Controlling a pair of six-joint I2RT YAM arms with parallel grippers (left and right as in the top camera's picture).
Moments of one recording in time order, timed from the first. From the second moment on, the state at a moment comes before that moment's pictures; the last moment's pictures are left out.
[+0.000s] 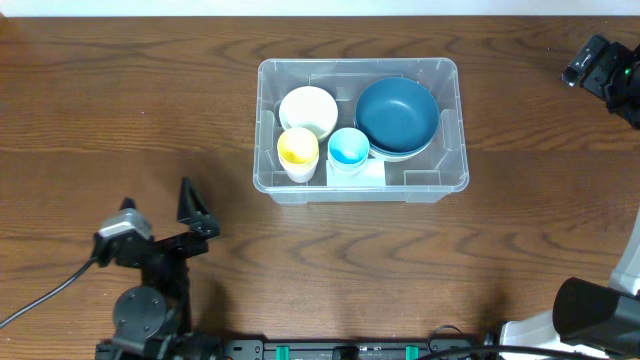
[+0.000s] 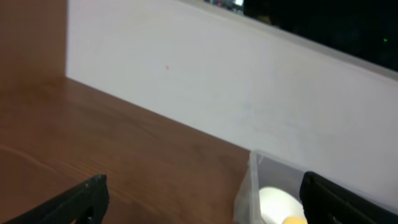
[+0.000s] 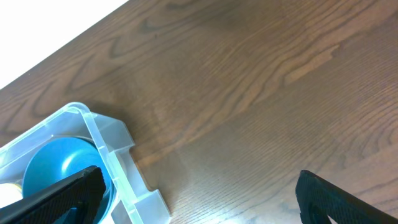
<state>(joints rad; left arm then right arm) -0.28 0.19 0.39 -0.20 -0.45 -0.36 -0.29 1.69 2.00 -1.30 -0.01 0.33</state>
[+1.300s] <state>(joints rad) -0.20 0.01 0.03 -0.10 -0.29 -0.33 -0.29 1.69 2.00 -1.30 -0.01 0.33</state>
